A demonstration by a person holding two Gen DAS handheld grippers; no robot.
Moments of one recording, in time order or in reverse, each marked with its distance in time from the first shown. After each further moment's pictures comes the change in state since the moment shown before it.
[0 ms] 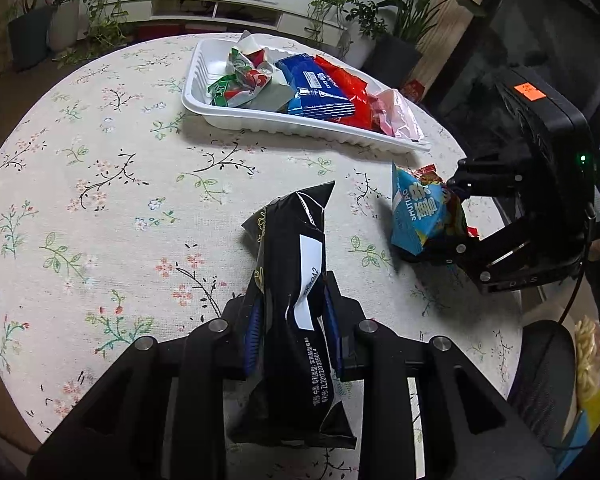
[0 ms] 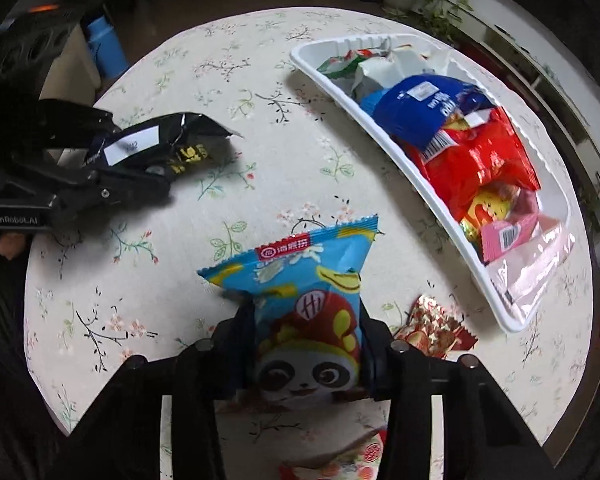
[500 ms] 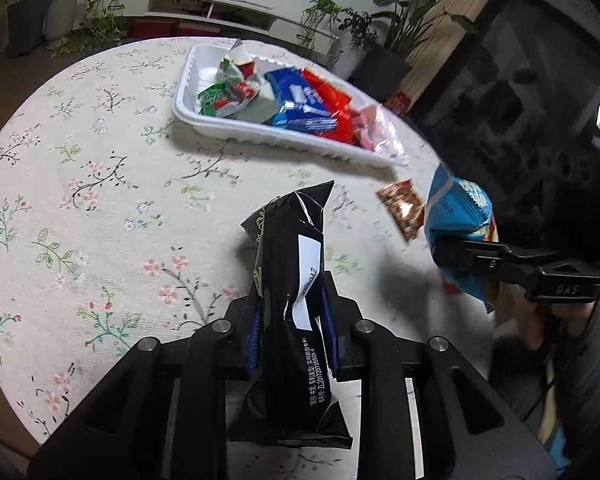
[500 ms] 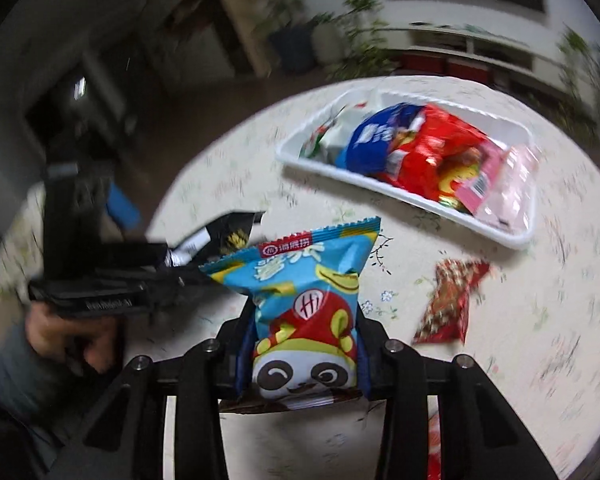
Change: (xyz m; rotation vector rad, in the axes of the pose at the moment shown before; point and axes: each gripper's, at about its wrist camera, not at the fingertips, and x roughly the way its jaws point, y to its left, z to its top) left arm -0.017 -0.002 0.004 -0.058 -0.028 -0.096; right arm -0.064 -0.010 -0.057 0.477 -0.392 0.208
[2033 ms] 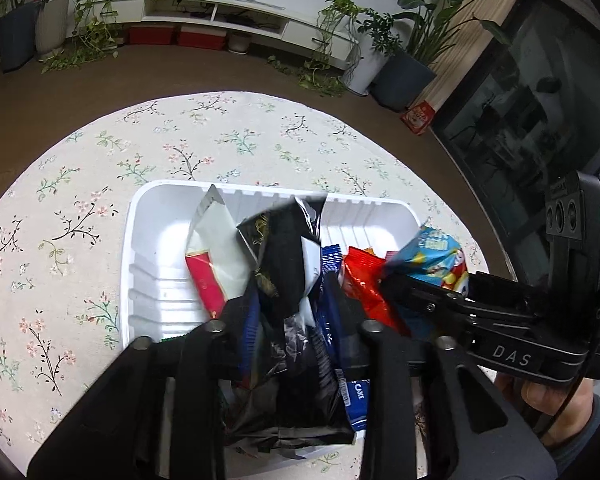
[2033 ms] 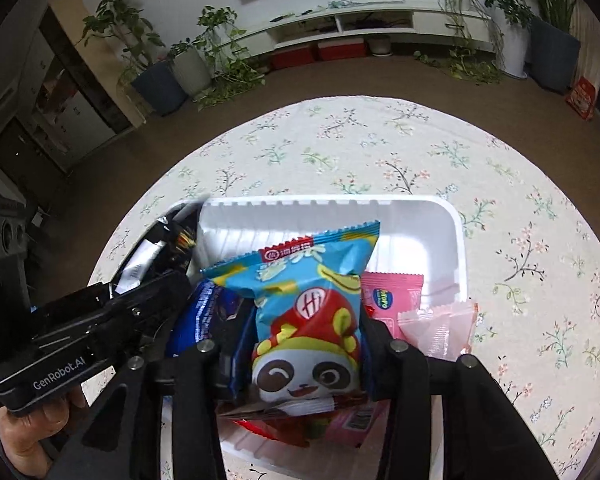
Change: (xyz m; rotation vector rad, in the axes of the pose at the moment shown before) left arm 0.121 0.009 0.227 -0.005 0.034 0.076; right arm 0.073 -0.113 0.159 0.328 -0.006 -0.309
